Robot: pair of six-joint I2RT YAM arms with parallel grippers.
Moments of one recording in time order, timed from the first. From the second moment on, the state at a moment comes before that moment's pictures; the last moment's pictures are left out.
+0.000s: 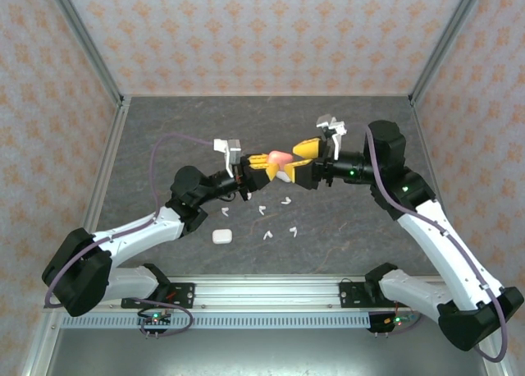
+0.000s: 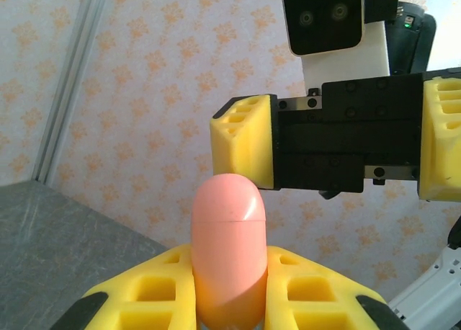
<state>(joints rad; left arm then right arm) -0.64 1.25 0.63 0.91 0.54 -0.56 0.47 1.00 1.13 -0.38 -0.80 0.21</state>
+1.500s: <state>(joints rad) -0.14 1.89 0.98 0.16 0.42 -0.67 0.46 1.18 0.92 -0.45 0.03 0.47</state>
